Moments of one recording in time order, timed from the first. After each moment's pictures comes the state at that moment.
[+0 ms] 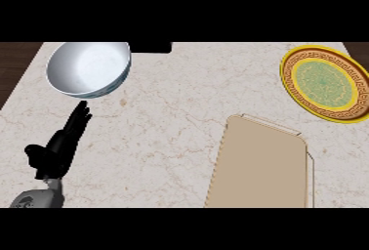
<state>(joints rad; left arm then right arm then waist) -0.07 0.23 0.05 -1.37 0.04 -0.05 -0.10 -0.47 -0.72 -0.31 -1.04 0.57 -0.14 0.08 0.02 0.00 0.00</state>
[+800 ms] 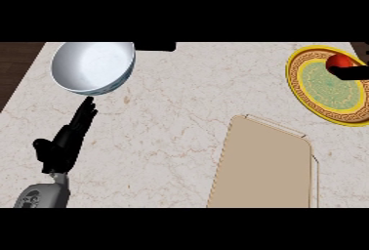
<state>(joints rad) -0.11 0.21 0.04 -1.36 0.02 -0.06 -0.09 -0.87 -0.57 -0.36 -0.43 0.63 -0.43 0.02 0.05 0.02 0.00</state>
